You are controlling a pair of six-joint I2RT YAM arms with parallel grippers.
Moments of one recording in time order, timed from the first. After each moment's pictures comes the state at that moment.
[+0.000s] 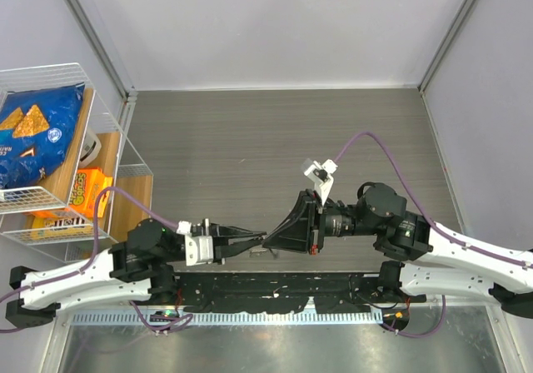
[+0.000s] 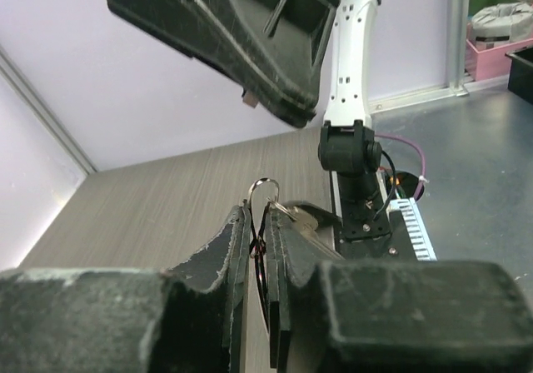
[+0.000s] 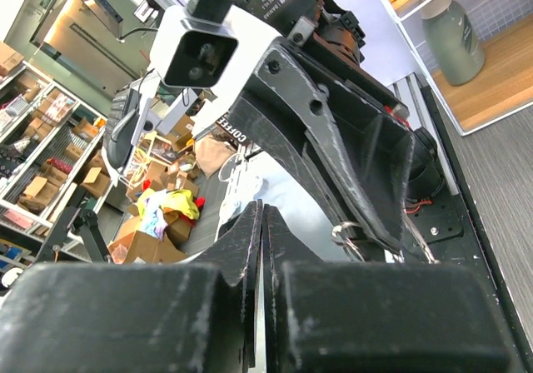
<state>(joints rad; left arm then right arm) -1.29 0.49 0.57 0.14 0.25 0.26 1.21 0.84 0.89 0.08 -0.40 0.76</state>
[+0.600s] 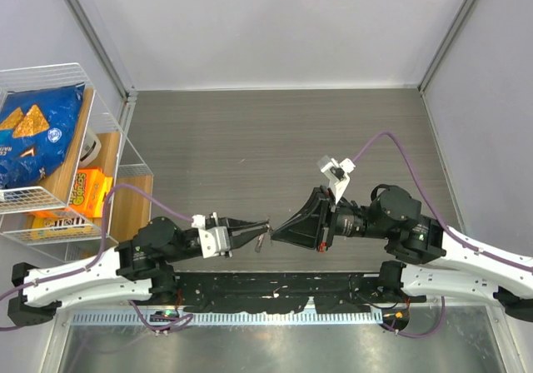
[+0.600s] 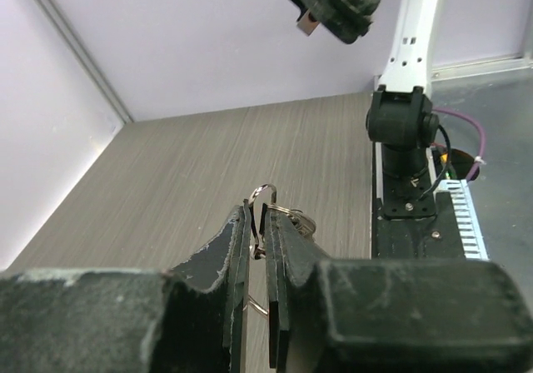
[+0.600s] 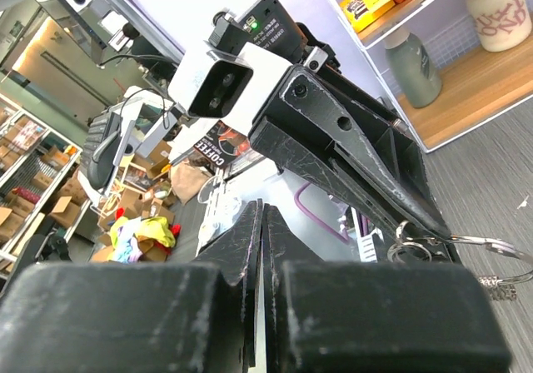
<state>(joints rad) -1.29 0.55 0.57 0.12 0.10 0.28 1.21 0.76 0.89 0.03 -0.30 0.73</state>
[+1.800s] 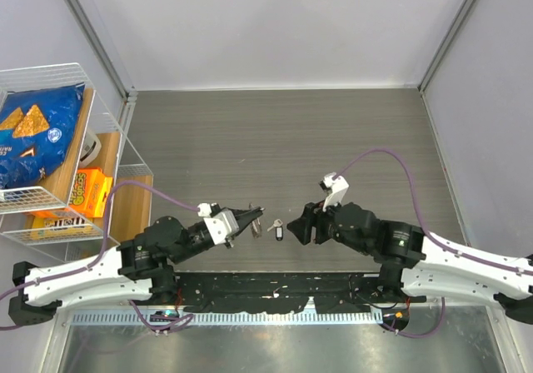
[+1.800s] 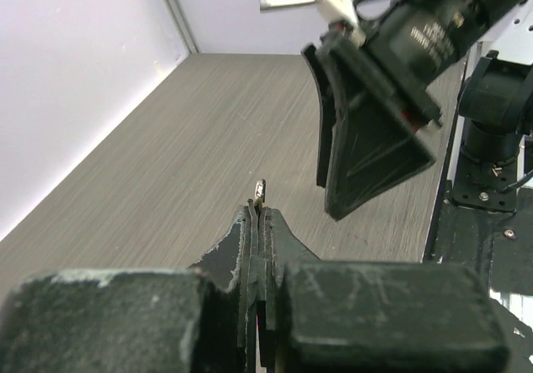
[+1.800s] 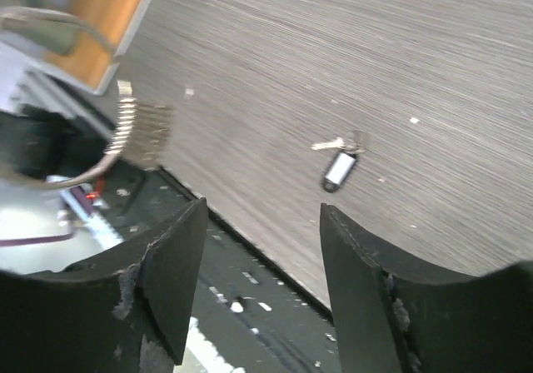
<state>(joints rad) -1.29 0.57 0.57 0.07 -0.16 0.27 1.20 0.71 0.67 -0.37 0.29 0.67</state>
